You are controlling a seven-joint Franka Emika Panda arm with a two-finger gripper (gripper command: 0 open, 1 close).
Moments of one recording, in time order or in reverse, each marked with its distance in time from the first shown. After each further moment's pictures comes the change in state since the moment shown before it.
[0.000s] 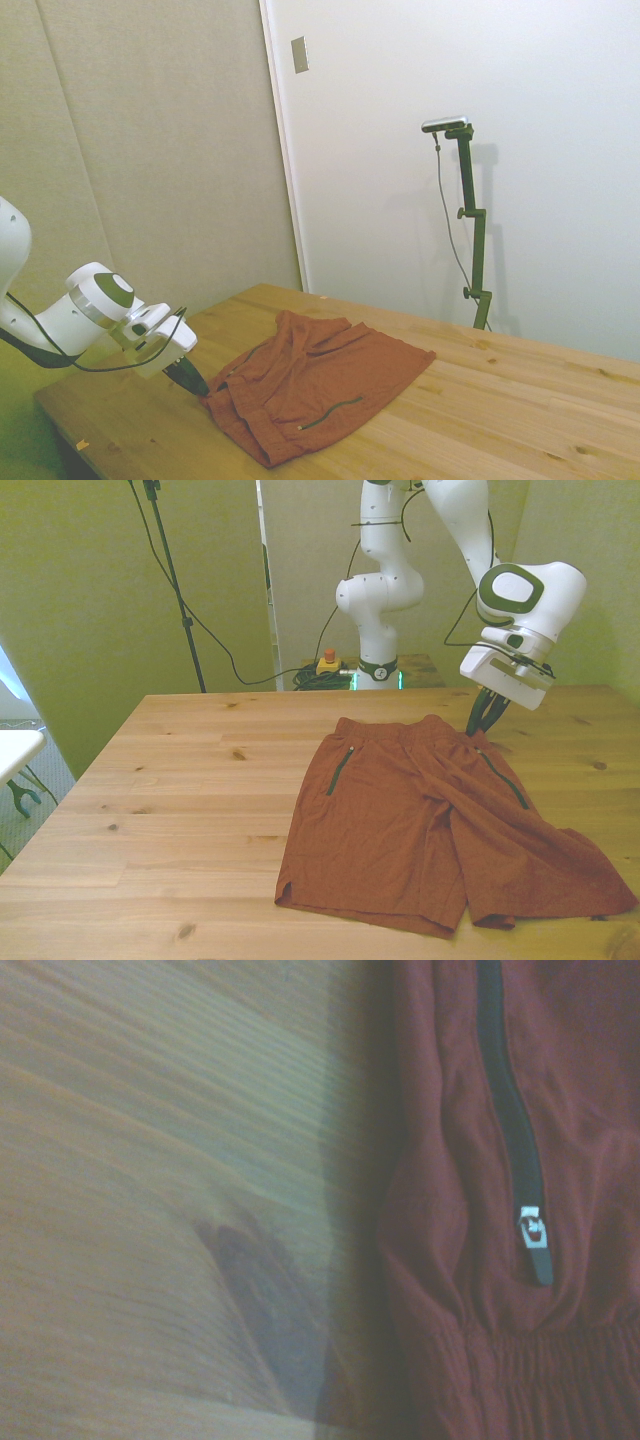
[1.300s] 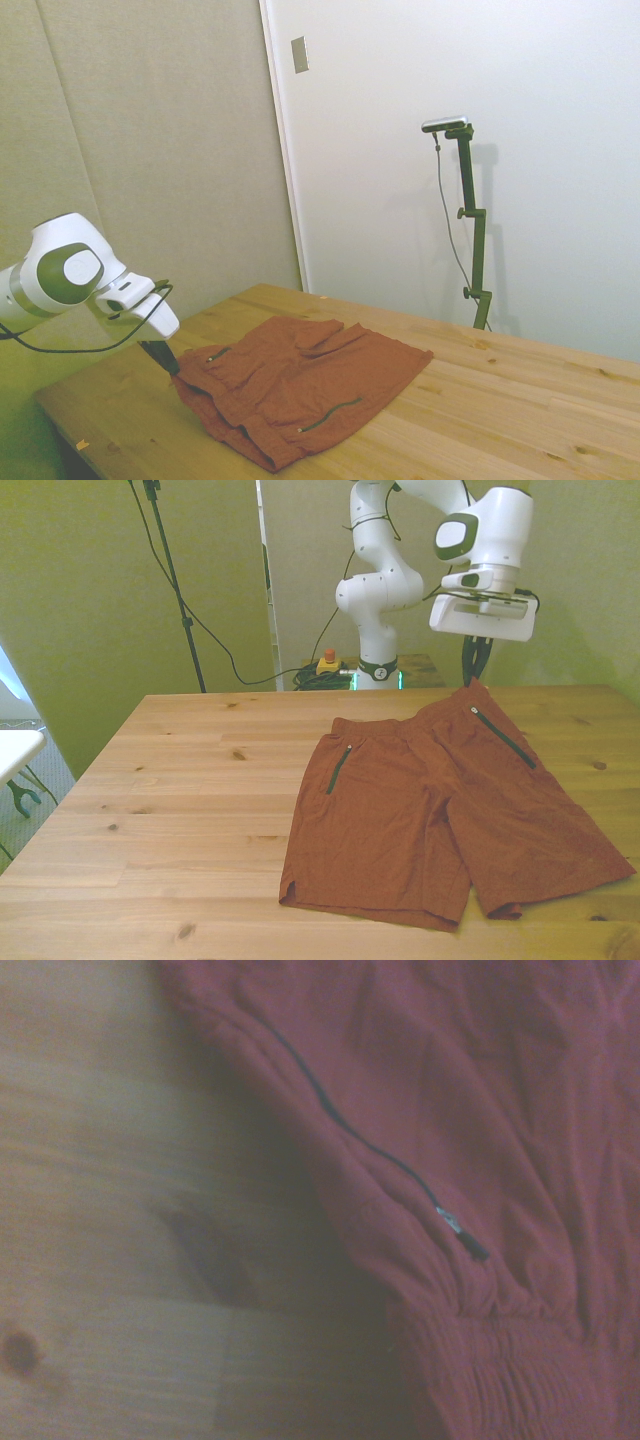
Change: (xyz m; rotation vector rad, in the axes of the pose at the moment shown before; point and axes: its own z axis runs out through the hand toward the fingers) arm 0.079 0.135 -0.079 0.301 -0.228 0.236
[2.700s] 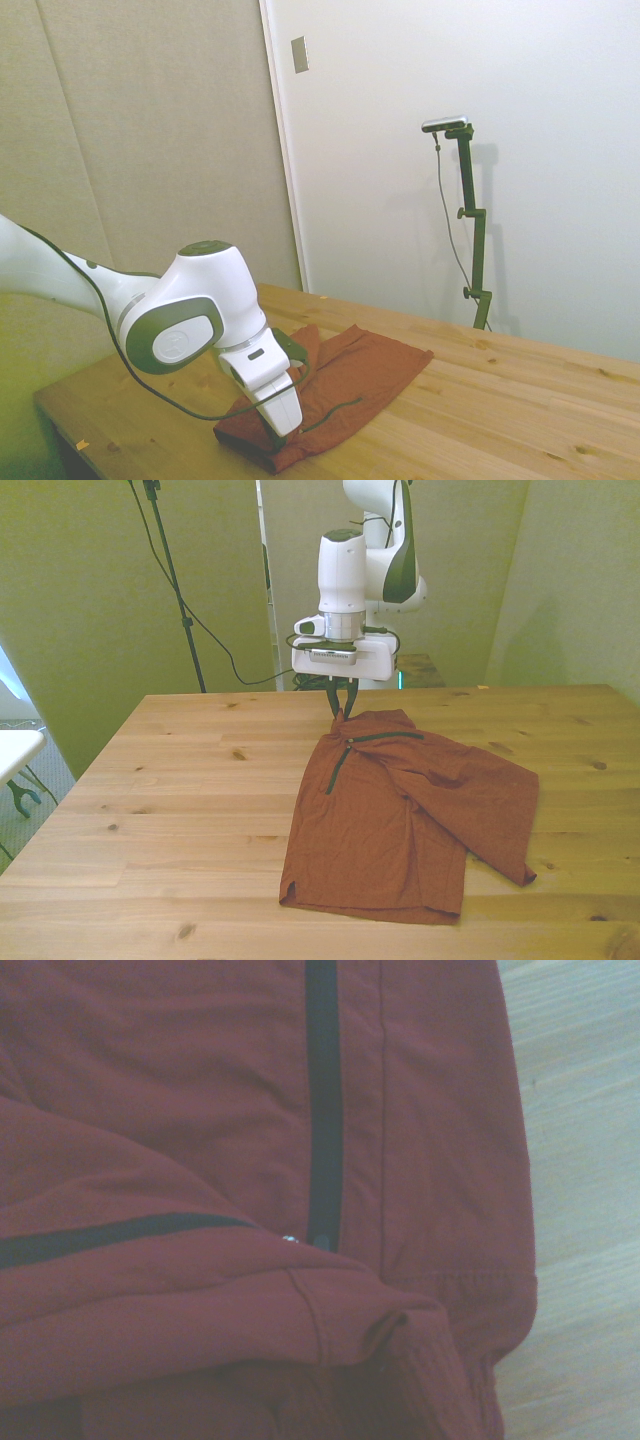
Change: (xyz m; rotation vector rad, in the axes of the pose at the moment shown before) arm 0.154 0.172 0.112 -0.096 -0.163 0.381
